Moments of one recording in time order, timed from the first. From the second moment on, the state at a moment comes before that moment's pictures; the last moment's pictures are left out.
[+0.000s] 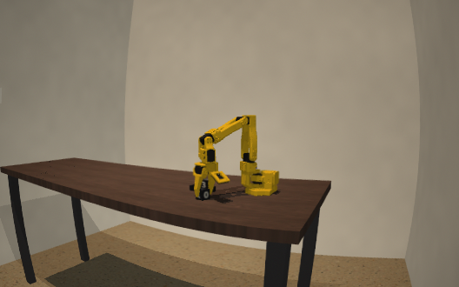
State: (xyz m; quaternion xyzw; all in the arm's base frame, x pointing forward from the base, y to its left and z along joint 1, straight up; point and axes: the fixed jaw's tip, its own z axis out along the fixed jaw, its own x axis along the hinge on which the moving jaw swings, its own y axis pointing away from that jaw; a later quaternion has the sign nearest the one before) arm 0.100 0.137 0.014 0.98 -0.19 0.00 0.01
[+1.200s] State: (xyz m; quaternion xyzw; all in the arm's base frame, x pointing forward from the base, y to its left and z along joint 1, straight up) arm 0.103 0.142 0.014 0.98 -0.19 0.00 0.01
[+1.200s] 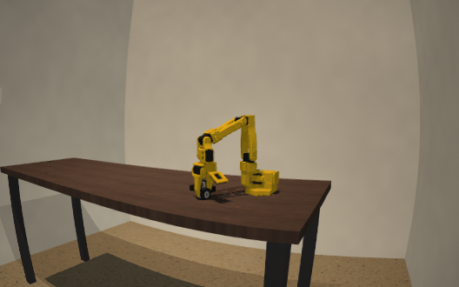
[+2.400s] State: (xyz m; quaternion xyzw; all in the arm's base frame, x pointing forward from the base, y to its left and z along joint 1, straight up) arm 0.100 0.138 0.056 0.98 -0.19 -0.01 0.03
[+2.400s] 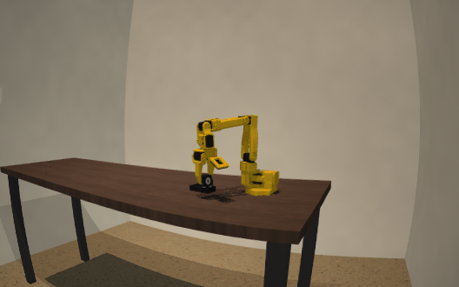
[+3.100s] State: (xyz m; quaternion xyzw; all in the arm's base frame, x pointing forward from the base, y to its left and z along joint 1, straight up) arm 0.118 0.125 0.059 0.98 -0.17 -0.01 0.02
